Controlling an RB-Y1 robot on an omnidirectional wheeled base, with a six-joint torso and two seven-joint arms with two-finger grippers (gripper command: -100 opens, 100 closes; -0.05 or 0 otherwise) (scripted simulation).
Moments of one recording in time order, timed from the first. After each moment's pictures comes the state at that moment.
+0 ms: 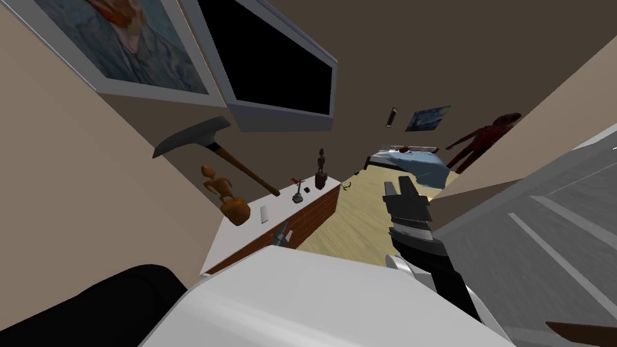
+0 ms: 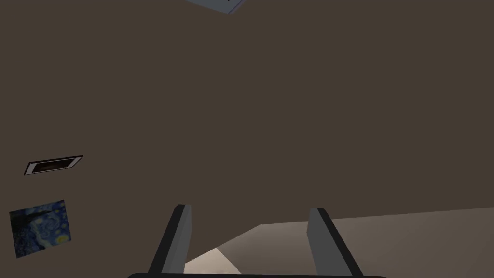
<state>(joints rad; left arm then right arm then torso) 0.78 0.36 -0.30 -1.83 -0.07 -0.58 0.34 0.54 -0.04 -0.01 -2.39 0.05 -0.44 0.03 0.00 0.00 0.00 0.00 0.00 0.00</state>
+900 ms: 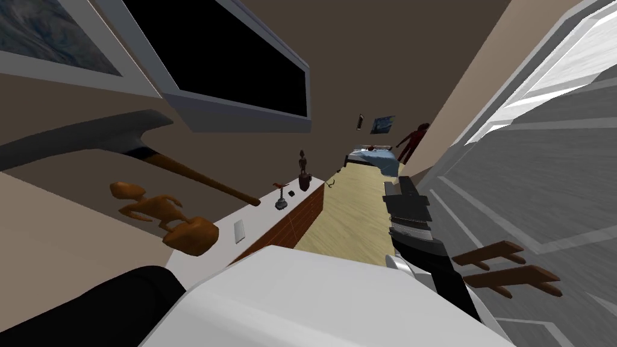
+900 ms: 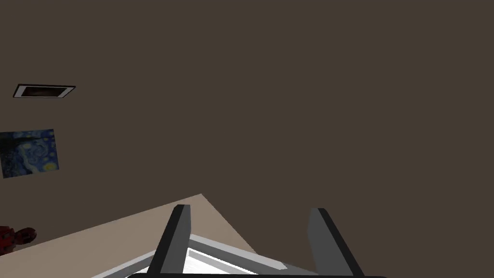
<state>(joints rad) 0.85 0.47 -0.43 -1.55 -0.05 -0.65 0.46 0.54 -0.04 -0.01 -2.39 0.05 -0.44 0.03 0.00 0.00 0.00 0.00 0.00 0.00</state>
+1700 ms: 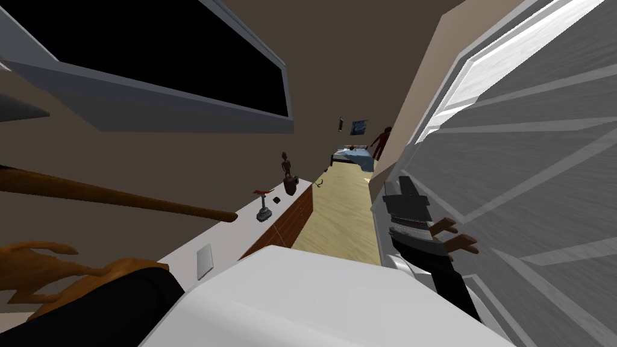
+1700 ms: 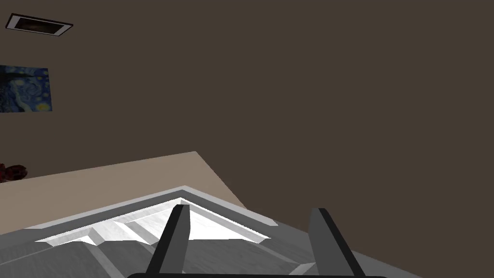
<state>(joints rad) 0.91 0.59 -0.54 -1.32 -0.02 -0.69 0.58 0.54 -0.04 -0.01 -2.39 0.05 -0.44 0.03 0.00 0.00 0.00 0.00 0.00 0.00</state>
